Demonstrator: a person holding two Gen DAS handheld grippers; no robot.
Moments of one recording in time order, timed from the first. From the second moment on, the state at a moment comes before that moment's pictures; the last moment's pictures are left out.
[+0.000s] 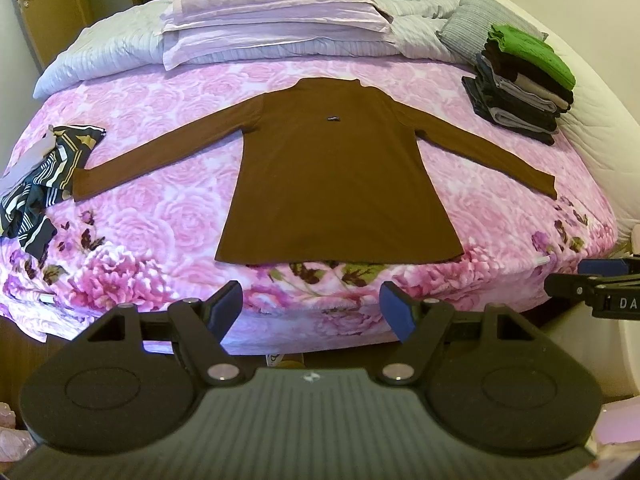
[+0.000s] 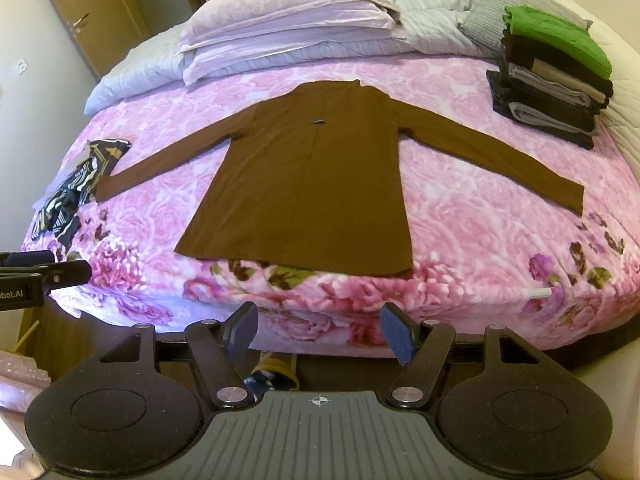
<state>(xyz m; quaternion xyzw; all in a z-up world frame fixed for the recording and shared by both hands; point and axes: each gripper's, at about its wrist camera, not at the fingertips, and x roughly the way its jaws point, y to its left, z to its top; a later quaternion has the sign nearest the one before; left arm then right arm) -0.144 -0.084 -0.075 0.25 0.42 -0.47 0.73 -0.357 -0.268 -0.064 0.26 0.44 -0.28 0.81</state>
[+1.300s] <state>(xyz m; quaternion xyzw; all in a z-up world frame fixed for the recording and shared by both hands) 0.292 -0.138 -0.295 -0.15 0.54 -0.23 0.80 -0.138 -0.493 -0.141 0.31 0.45 -0.38 0.75</state>
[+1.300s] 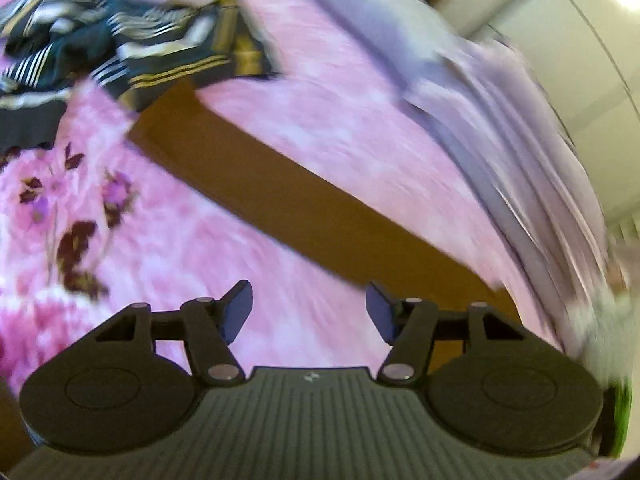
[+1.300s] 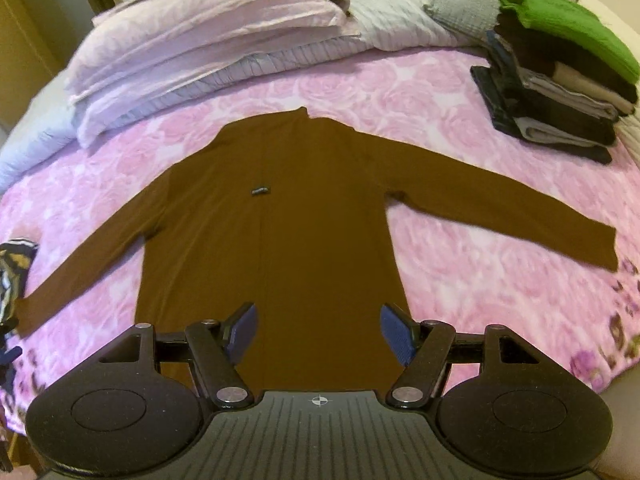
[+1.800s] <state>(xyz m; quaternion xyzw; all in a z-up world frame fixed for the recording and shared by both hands) 0.410 -0.107 -0.396 -0.23 0.52 -0.08 0.82 -0.084 -0.519 -0.232 0.30 0.50 -0.40 0.71</state>
